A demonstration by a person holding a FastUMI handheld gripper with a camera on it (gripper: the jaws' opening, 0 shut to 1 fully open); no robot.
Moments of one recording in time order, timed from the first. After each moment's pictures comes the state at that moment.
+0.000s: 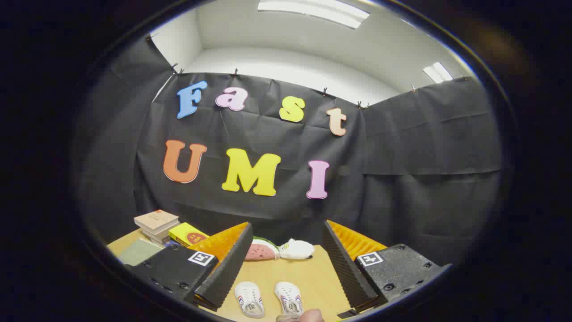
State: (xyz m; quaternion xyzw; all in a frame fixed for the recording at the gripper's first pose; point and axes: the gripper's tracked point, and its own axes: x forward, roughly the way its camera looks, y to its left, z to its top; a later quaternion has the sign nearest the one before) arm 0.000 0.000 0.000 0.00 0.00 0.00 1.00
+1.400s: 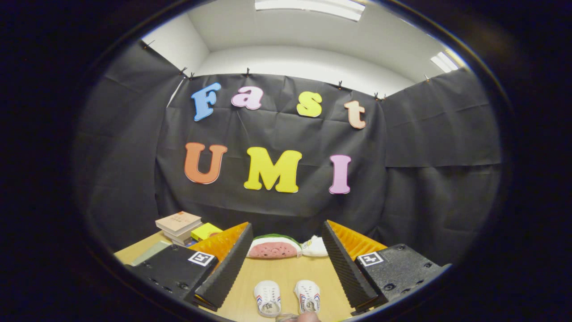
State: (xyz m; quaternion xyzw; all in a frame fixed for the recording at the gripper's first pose) arm 0.005 0.022 -0.008 0.00 0.03 0.07 1.00
